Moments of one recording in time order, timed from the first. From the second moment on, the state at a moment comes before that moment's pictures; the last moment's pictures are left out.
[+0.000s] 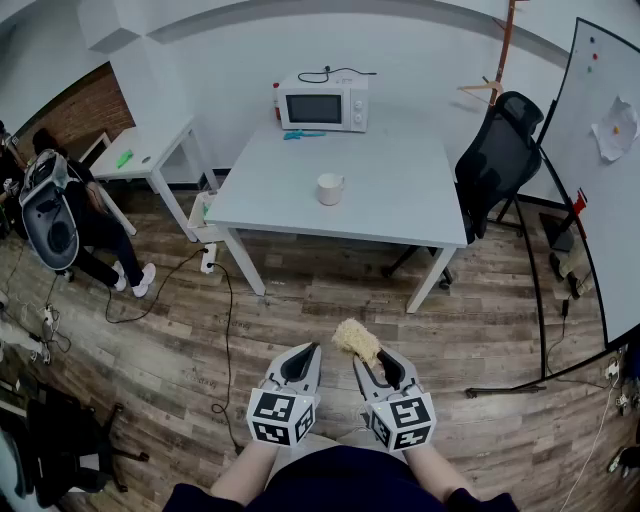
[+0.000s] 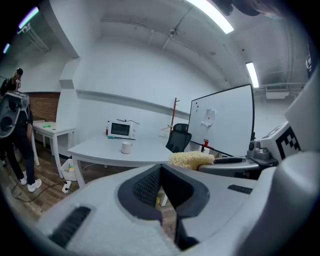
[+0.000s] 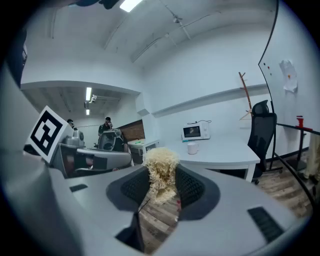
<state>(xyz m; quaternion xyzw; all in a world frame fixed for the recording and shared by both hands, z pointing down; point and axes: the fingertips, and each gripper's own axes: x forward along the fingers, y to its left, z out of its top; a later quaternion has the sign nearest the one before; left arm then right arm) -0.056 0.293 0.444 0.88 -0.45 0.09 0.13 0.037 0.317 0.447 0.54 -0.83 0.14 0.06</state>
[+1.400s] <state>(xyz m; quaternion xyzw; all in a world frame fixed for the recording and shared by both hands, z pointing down) -0.008 0.297 0.439 0.87 -0.46 0.06 0.19 0.078 0.319 0.441 0.51 -0.84 0.14 0.07</state>
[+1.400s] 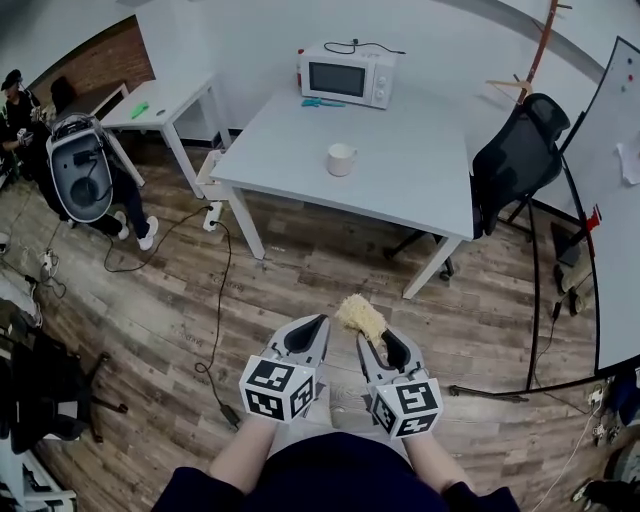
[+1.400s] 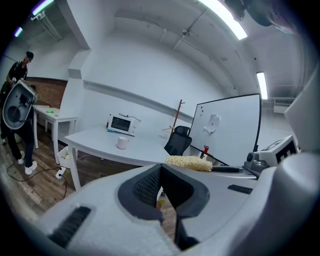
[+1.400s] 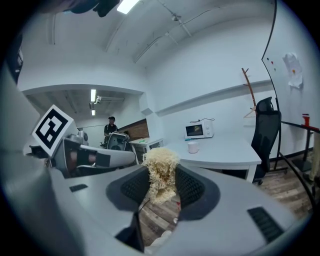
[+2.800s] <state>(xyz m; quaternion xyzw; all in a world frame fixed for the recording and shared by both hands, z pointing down) -0.041 0.010 0.449 0.90 -0.39 0.08 0.19 0.038 0.027 0.429 0.53 -0.83 0.15 0.08</state>
